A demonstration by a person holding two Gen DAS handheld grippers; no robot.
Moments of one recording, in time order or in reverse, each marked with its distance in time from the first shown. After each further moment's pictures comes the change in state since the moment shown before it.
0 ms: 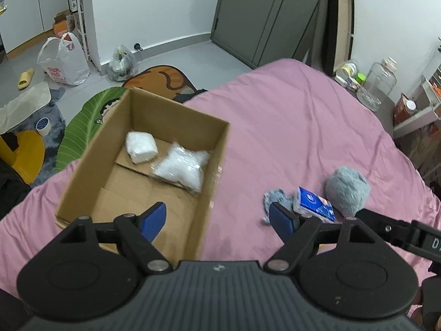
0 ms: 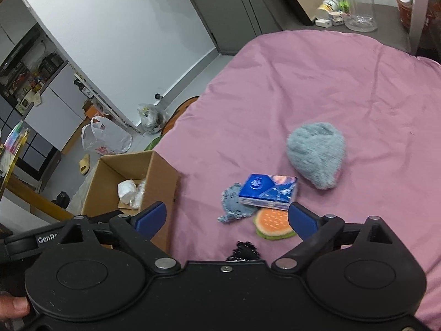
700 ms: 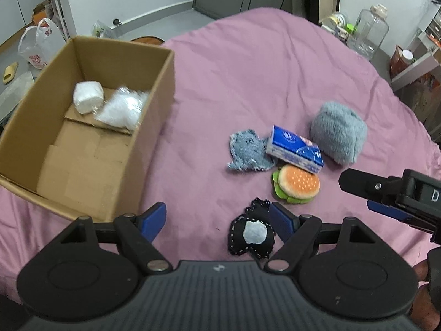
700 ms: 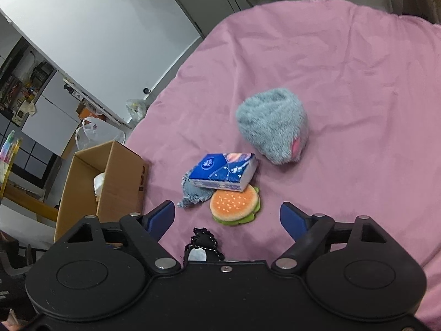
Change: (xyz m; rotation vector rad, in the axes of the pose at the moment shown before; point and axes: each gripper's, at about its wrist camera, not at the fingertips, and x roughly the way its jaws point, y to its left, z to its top) left arm 0.054 -0.058 -0.051 0.075 0.127 0.011; right arm 0.028 -0.070 -0.021 0.089 0.056 0.034
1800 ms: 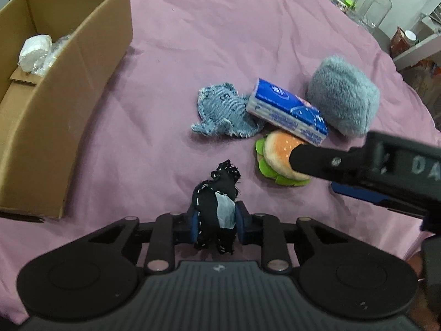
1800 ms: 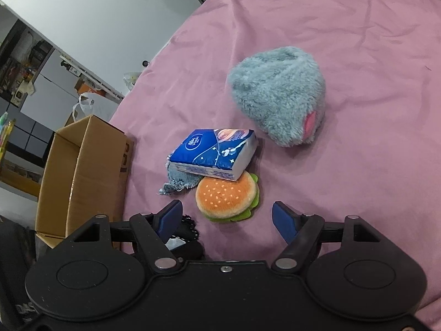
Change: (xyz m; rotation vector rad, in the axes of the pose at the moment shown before) left arm 0.066 -0.020 -0.010 -0.025 0.087 -0.063; right arm 0.054 -0.008 0.005 -0.039 0.118 0.003
